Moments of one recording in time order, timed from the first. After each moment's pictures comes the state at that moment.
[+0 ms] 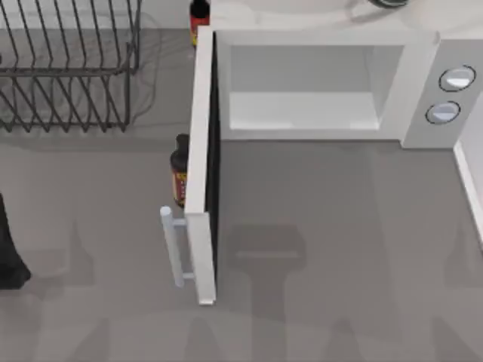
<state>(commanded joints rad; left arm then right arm) 0.00 0.00 0.00 0.00 0.00 0.00 0.00 0.00 0.00 0.00 0.00 0.00</state>
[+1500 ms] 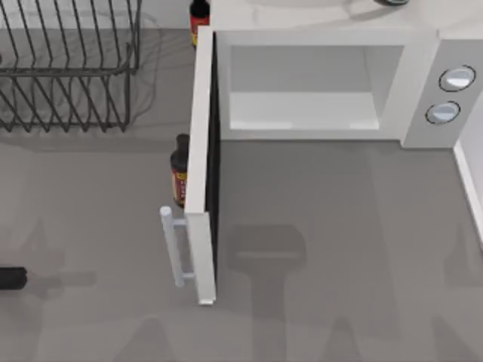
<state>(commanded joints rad) -0.02 -0.01 0.00 -0.01 -0.02 0.00 0.00 0.00 0.00 0.00 0.00 0.00</state>
